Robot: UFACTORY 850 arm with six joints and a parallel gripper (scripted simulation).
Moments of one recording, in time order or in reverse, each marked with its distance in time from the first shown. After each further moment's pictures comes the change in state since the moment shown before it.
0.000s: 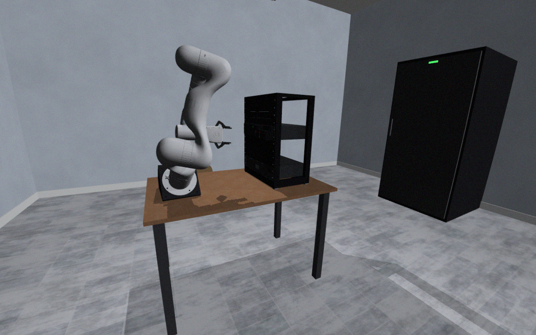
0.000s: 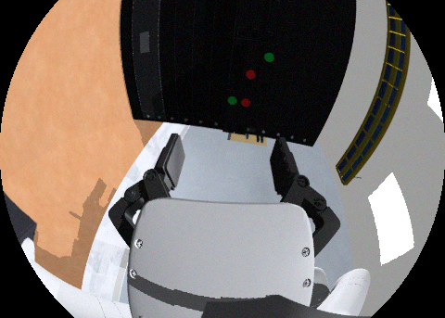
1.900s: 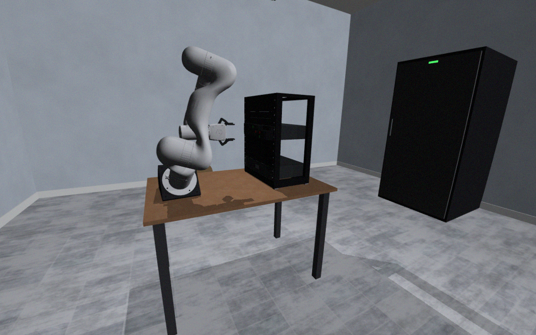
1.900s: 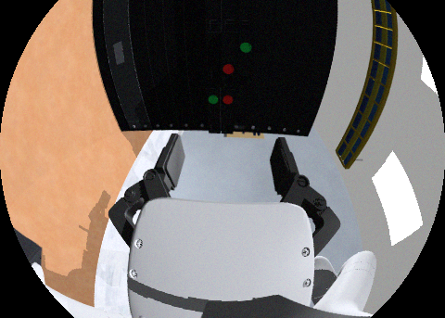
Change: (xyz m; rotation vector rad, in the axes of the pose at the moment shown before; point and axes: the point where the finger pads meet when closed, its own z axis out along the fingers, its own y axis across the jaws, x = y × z) arm -0.008 0.025 0.018 -0.091 -0.025 0.079
